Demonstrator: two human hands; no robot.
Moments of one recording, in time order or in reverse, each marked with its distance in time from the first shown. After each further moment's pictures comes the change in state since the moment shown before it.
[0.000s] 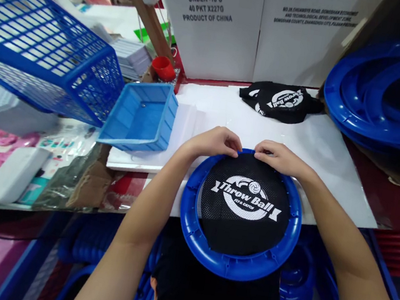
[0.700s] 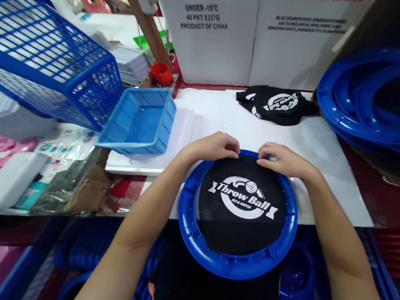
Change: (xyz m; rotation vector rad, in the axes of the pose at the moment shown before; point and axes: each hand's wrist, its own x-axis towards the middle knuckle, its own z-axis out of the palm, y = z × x) left_hand 0.004 0.004 0.006 0.212 -0.017 0.005; right_hand -0.009 0.004 -0.016 -0.154 -0.091 -0.055
